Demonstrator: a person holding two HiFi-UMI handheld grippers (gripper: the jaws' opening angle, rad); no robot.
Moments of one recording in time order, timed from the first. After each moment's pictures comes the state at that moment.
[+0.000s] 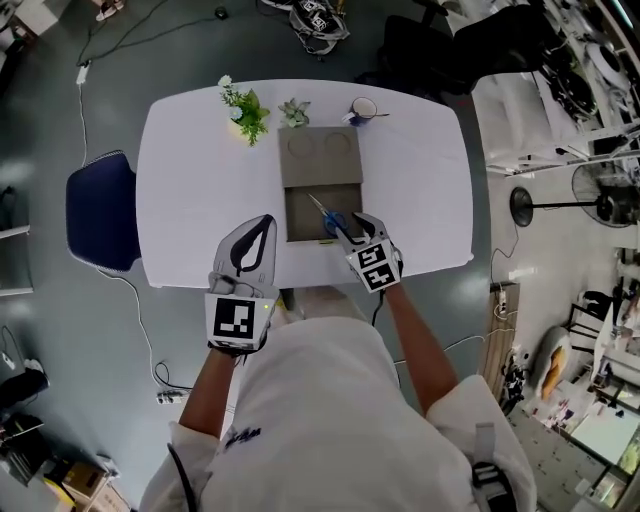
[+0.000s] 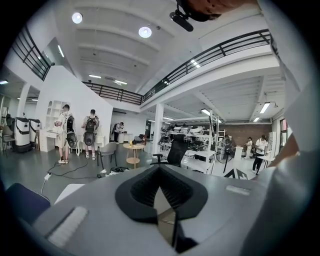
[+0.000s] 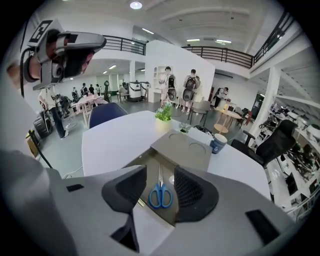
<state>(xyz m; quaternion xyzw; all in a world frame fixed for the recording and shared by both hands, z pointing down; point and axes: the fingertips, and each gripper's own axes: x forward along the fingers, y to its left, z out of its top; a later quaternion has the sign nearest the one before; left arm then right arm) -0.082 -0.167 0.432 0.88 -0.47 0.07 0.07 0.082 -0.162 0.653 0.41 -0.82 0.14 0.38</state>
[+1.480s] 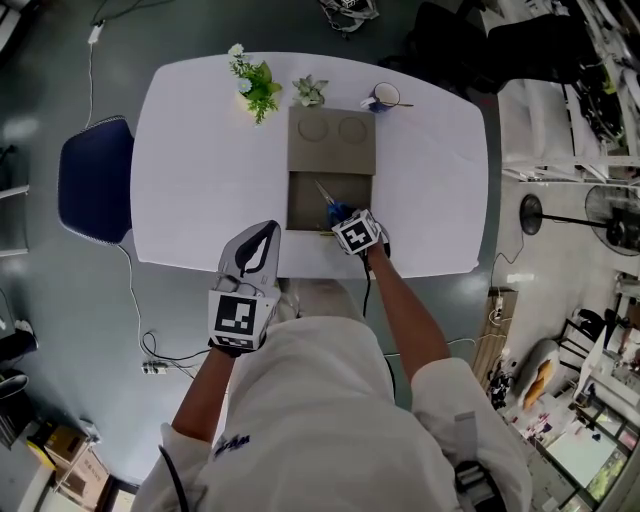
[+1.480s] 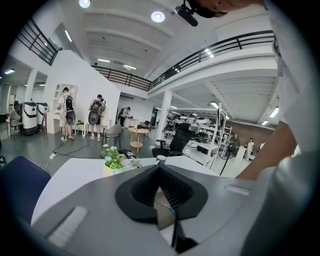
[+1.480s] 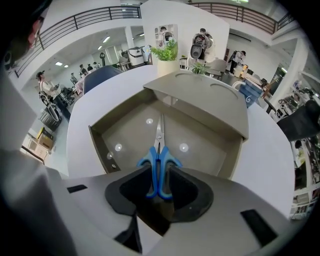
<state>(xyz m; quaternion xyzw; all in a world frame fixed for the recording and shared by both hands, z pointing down) -0.072 -0.153 0.516 0.85 -0.48 0.12 0.16 0.094 -0.171 0.823 0.31 -0.75 0.25 0.52</state>
